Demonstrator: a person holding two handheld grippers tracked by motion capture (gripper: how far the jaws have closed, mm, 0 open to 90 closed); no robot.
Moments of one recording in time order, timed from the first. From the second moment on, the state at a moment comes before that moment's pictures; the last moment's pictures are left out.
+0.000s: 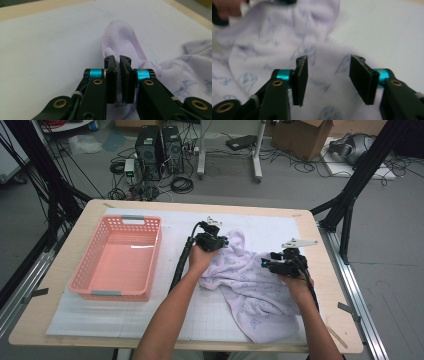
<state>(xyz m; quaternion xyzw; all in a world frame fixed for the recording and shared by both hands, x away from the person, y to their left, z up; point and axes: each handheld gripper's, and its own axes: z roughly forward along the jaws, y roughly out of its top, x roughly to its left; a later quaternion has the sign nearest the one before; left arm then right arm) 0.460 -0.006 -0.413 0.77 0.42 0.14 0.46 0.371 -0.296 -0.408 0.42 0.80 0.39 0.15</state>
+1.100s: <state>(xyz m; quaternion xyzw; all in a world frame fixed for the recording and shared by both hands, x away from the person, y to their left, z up) 0.423 0.029 -0.429 0.73 0.45 0.15 0.49 0.282 -0.308 -0.426 0.37 0.83 0.41 0.09</state>
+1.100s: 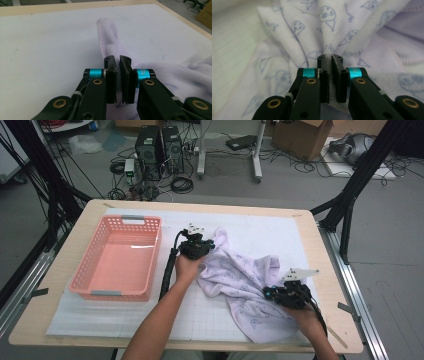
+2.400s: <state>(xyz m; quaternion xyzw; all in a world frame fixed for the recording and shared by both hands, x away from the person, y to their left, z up) 0.410 0.035 -0.431 0.74 0.43 0.14 0.50 0.399 -0.286 -0.433 0.30 0.89 0.33 0.06</state>
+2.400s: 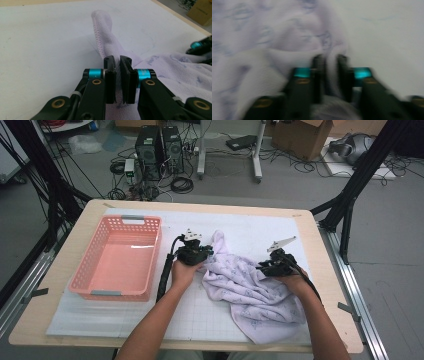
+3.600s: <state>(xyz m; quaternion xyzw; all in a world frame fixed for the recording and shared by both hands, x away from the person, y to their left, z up) 0.427 0.053 -0.433 0.72 0.47 0.17 0.47 0.393 -0.314 -0.417 0.30 0.88 0.35 0.11</state>
